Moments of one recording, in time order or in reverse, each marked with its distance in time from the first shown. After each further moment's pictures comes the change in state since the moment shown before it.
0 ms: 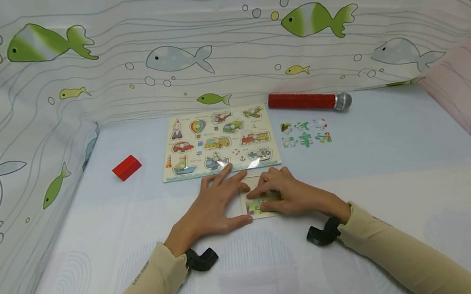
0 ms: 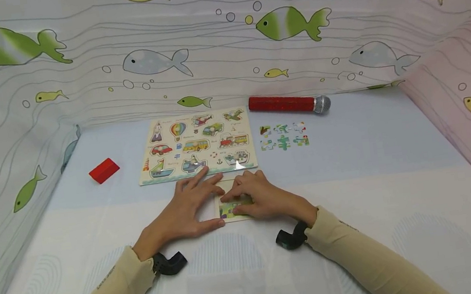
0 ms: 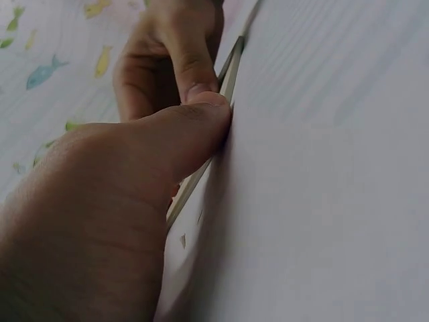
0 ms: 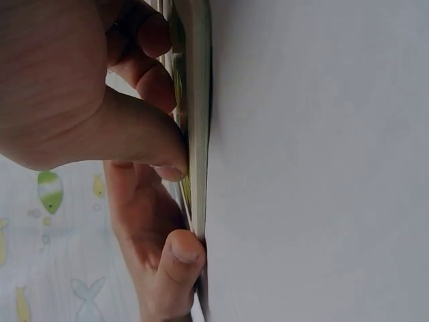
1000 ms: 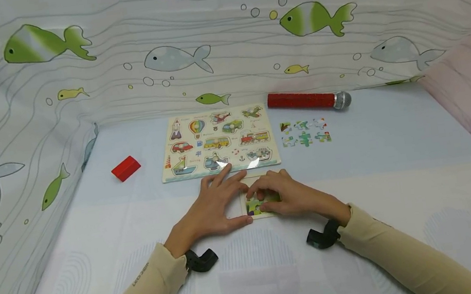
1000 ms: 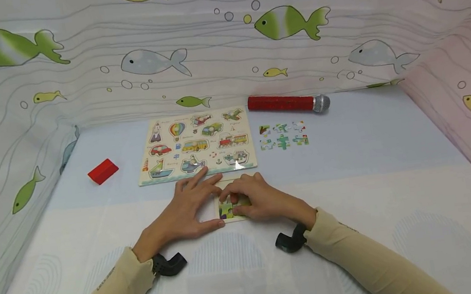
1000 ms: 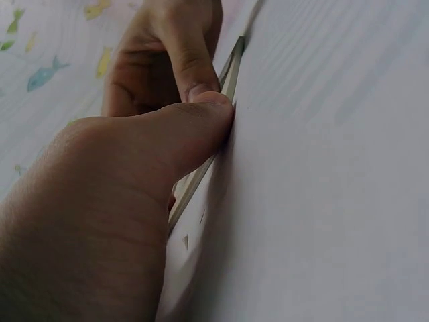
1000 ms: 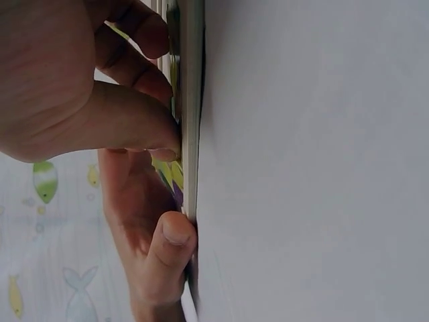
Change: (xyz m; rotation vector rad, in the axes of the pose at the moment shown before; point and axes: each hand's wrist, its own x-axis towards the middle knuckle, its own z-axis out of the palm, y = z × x) left_hand 0.001 0.000 0.002 -0.003 -0.001 0.000; right_hand -0.002 -0.012 -0.001 0.076 0.014 0.055
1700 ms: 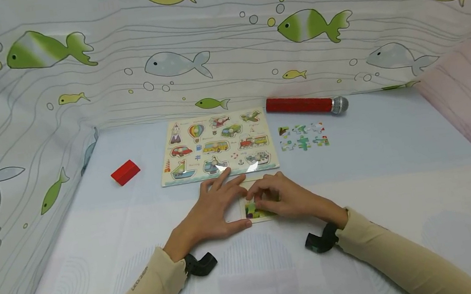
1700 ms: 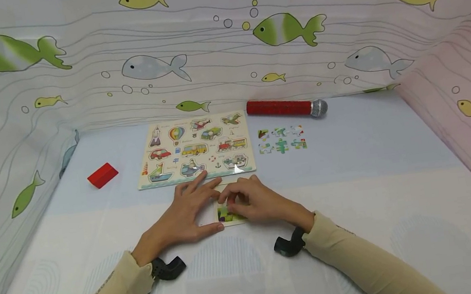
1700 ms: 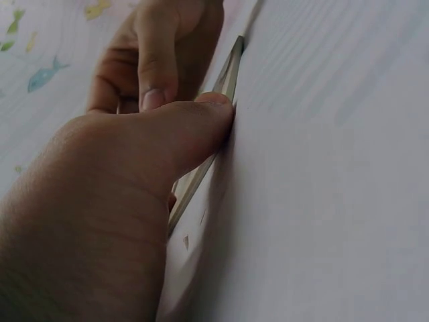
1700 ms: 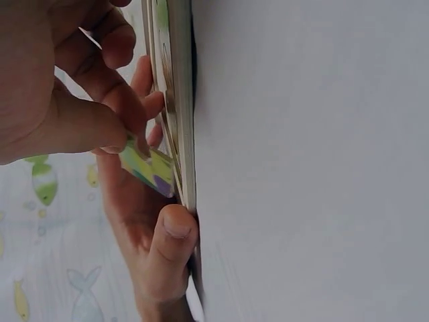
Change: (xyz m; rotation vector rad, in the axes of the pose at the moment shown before) left_hand 0.000 0.002 -0.002 -0.007 0.002 0.005; right_hand 0.001 0.002 0.003 0.106 0.112 -0.057
